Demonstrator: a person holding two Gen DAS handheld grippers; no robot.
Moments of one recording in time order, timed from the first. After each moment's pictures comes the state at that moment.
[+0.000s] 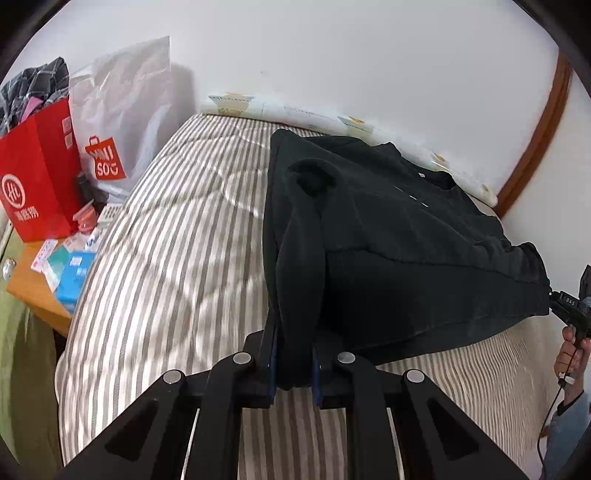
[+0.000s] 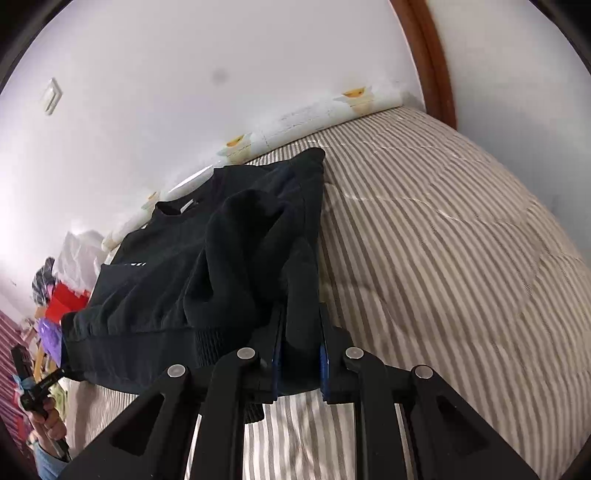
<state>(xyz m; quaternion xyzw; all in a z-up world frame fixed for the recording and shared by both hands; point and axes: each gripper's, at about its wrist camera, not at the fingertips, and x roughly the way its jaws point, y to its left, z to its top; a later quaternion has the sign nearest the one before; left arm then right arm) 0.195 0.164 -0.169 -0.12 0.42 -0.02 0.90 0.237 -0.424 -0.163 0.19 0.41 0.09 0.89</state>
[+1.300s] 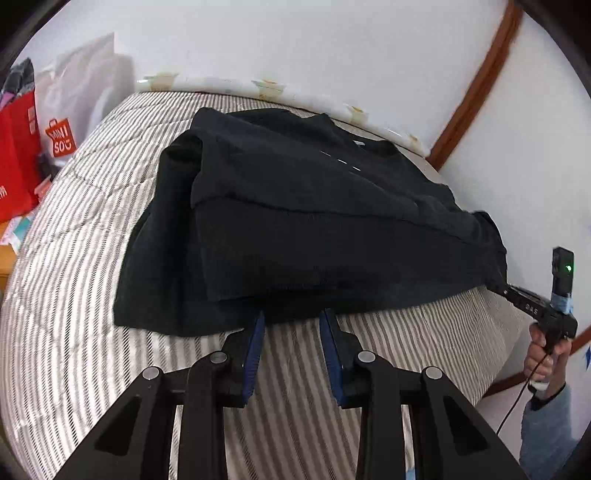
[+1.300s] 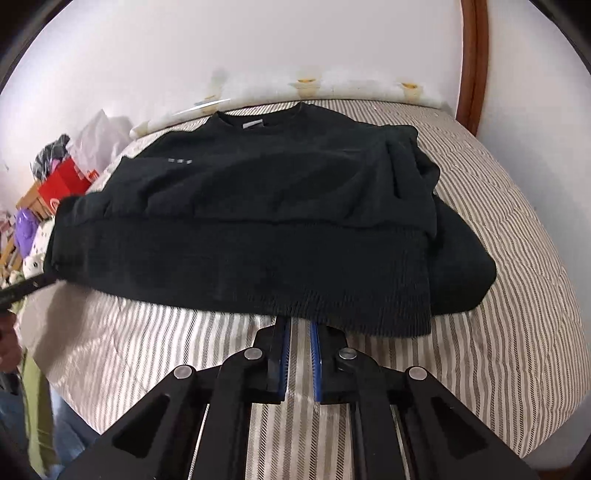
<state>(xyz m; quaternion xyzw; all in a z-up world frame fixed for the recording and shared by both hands) 0.112 0.084 -0.172 -0.12 0.44 -0.12 0.88 0.119 -0.349 -0.164 0.02 0.45 0.11 0.89</state>
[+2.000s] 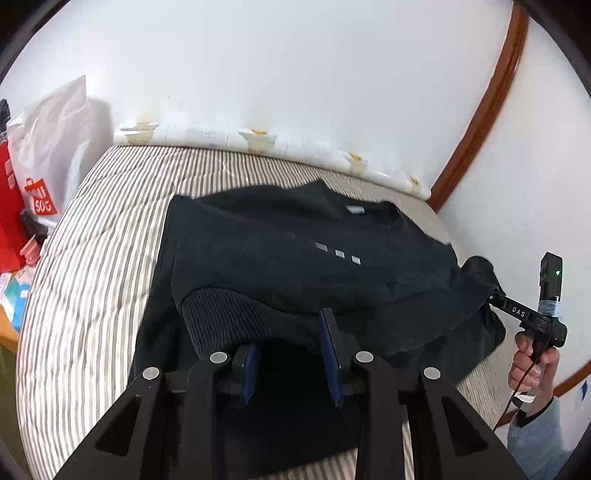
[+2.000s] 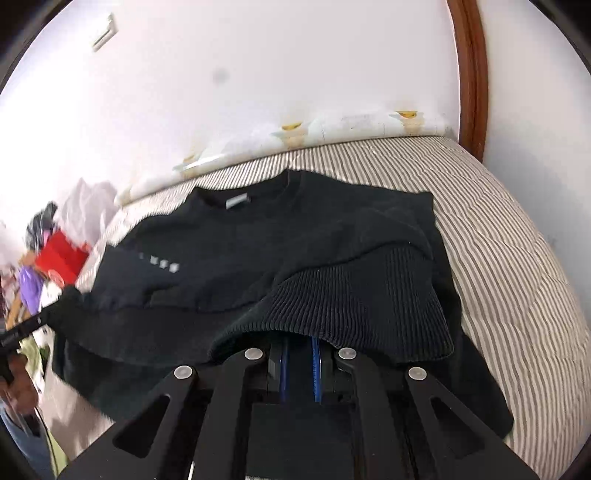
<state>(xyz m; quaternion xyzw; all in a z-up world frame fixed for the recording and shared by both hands) 0.200 0.083 -0.118 -0.12 0.39 -0.12 0.90 0.229 -0.341 -0.126 0.10 0.41 0.10 0.90</state>
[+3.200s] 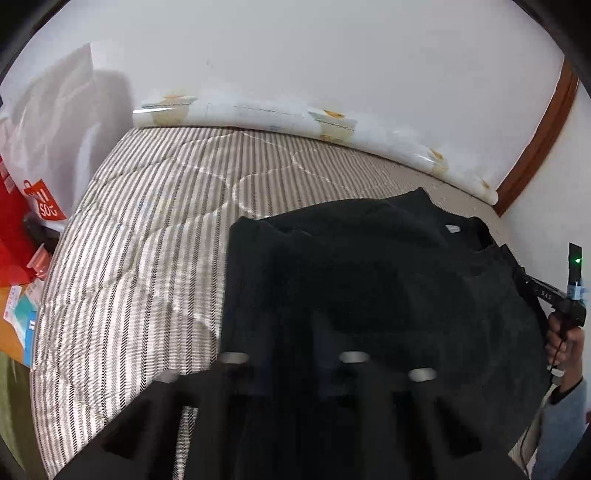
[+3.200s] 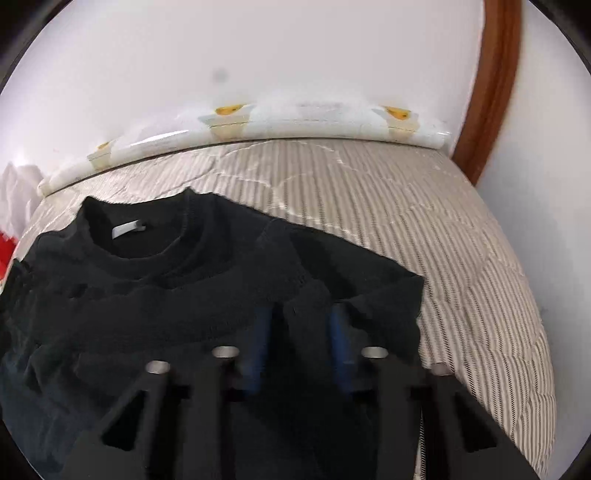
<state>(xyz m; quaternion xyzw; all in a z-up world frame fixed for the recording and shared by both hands) 0.315 0.130 -0.160 -0.10 0.44 -0.05 0.89 0.365 -0.345 -0.160 0.00 0.45 0.03 0.89</state>
